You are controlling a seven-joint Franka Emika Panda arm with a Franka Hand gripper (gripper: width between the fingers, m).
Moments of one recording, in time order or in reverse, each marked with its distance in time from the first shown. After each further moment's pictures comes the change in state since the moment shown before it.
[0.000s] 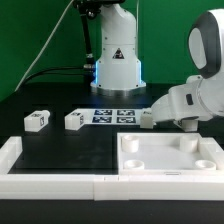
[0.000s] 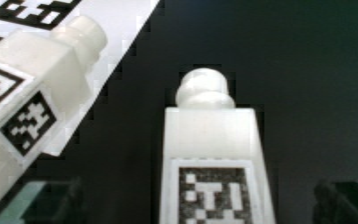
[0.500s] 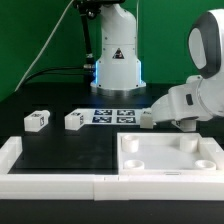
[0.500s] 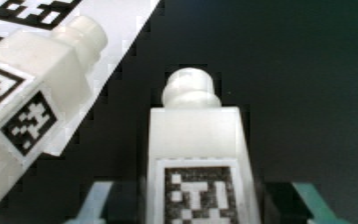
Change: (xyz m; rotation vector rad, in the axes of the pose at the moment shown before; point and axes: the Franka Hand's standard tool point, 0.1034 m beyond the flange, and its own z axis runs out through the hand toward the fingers) arm 0.000 0.001 0.000 0.001 0.000 0.000
